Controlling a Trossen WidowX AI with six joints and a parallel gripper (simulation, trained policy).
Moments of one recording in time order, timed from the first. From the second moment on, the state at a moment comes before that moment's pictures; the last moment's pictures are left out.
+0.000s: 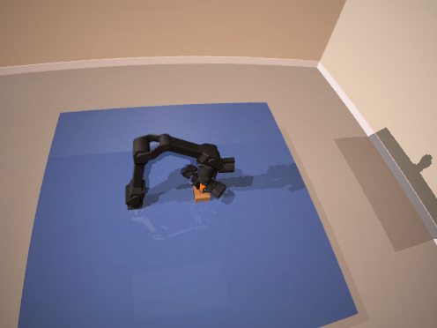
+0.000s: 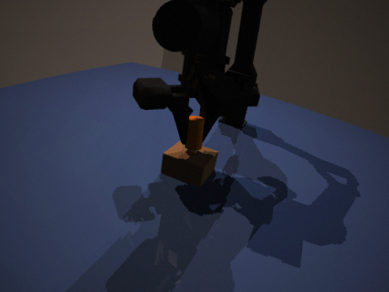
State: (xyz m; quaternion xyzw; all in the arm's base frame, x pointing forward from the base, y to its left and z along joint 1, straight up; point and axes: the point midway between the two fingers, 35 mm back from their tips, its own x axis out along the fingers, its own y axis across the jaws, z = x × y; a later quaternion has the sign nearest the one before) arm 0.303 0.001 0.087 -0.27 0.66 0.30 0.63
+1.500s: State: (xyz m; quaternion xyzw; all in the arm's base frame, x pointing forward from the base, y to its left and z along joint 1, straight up) arm 0.297 -0.005 0.128 -0.33 0.61 0.30 0.65
